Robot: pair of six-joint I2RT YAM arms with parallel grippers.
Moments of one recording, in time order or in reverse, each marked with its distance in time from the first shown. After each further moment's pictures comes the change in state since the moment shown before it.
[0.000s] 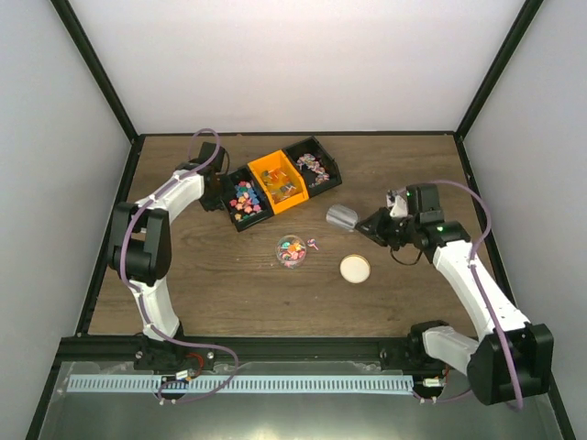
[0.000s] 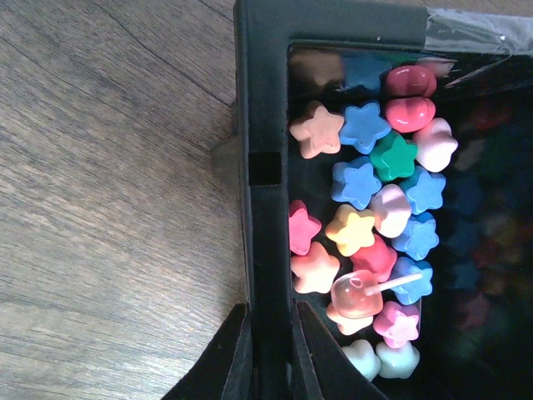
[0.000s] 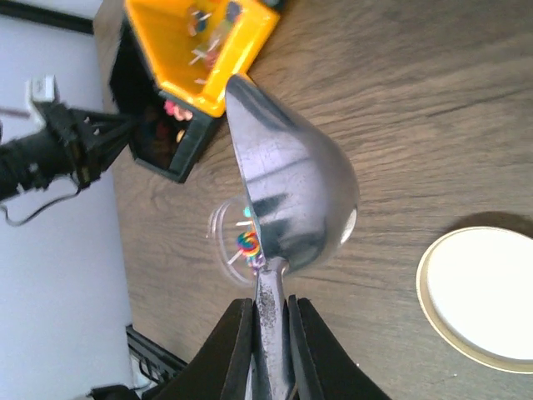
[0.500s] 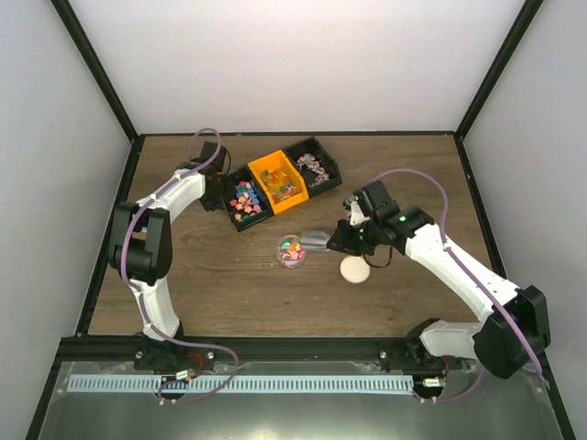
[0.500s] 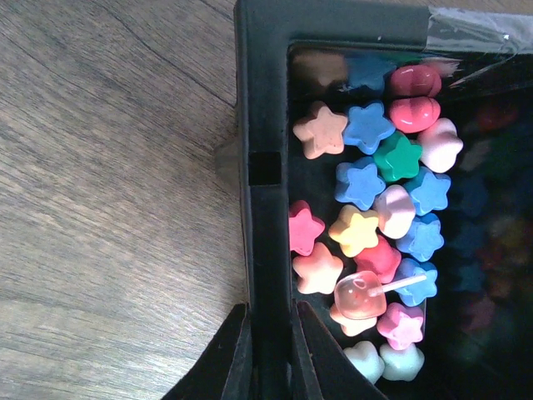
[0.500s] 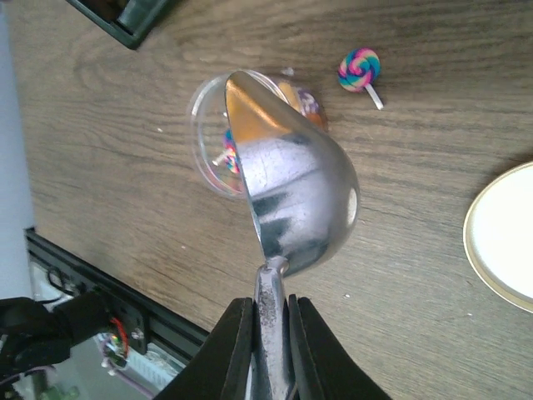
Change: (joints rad) left arm -0.006 0.013 0.012 -0.018 -0.020 -0.002; right arm 0.351 0.171 0.135 -0.151 0.183 -0.041
